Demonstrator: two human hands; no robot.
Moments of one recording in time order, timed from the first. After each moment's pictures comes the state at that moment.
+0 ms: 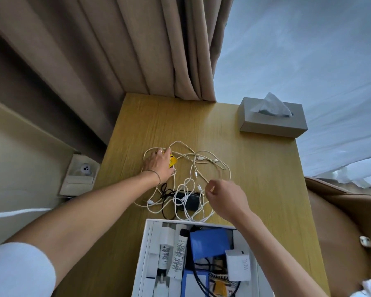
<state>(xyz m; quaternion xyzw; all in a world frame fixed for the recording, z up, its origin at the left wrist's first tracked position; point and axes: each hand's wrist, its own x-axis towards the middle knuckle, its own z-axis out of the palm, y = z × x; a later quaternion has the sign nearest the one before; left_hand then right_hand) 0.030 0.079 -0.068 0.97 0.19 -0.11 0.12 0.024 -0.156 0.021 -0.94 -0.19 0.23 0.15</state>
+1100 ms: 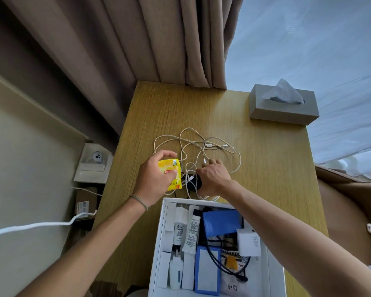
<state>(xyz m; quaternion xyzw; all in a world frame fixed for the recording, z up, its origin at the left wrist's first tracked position) -0.096 0.054 0.055 0.82 0.25 0.05 0.51 0.026 -0.106 -0.030 -0.88 -0.43 0.21 -0.07</state>
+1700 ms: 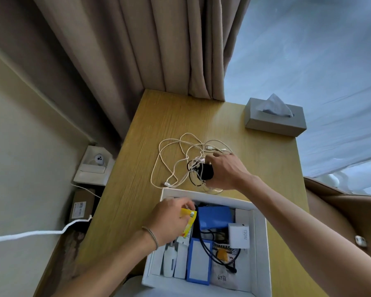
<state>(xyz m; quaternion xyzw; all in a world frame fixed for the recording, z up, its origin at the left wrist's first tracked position) -0.179 -0.018 0.038 0.90 0.15 -0.11 0.39 0.026 -0.144 0.054 -0.89 -0.42 0.16 0.02</state>
